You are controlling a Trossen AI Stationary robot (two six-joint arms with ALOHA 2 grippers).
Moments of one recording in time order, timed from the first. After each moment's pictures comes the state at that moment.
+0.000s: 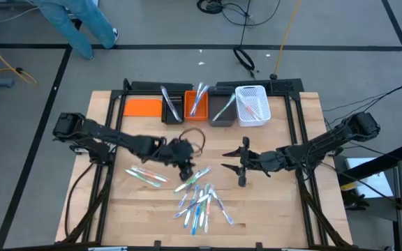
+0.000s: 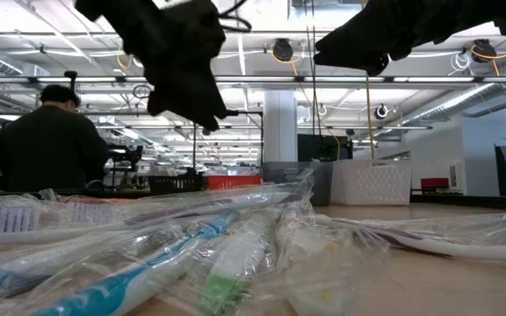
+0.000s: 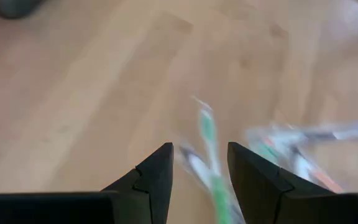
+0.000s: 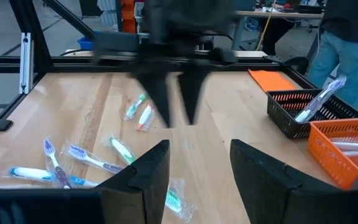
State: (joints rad) left arm -0.15 1.55 0.99 -0.27 -0.15 -0.56; right arm 0.33 1.26 0.58 0.42 0.44 0.10
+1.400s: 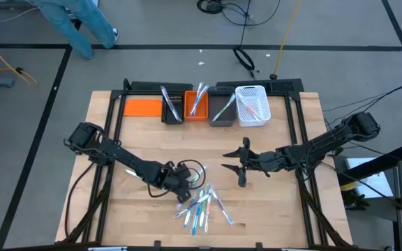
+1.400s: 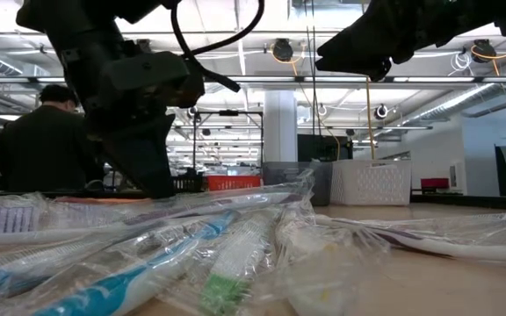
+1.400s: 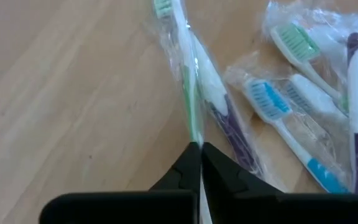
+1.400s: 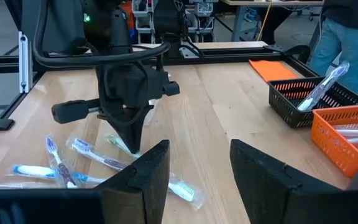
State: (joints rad) left arm -0.38 1.79 0.99 -0.30 -0.25 -0.89; right arm 0.33 1.27 0.58 0.39 0.44 0.15
